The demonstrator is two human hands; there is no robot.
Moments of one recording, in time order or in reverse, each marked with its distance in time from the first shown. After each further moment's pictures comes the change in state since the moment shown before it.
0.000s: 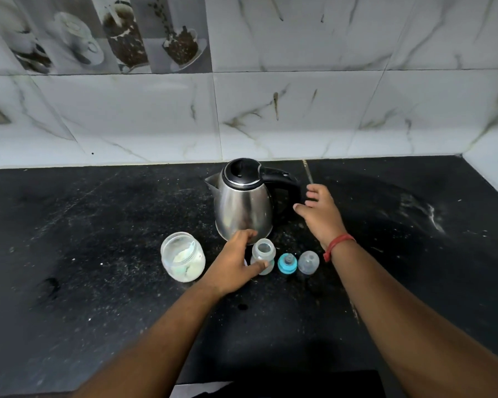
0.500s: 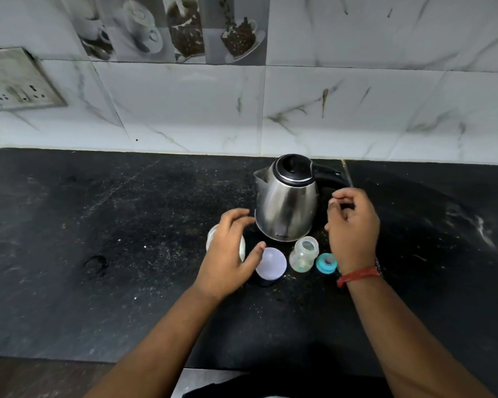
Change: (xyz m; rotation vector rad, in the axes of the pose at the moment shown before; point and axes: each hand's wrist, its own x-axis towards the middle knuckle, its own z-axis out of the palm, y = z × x) left_hand -0.061 -0.016 -0.076 0.070 0.427 0.229; right_hand -0.073 -0.035 0.055 0.011 0.341 -0.418
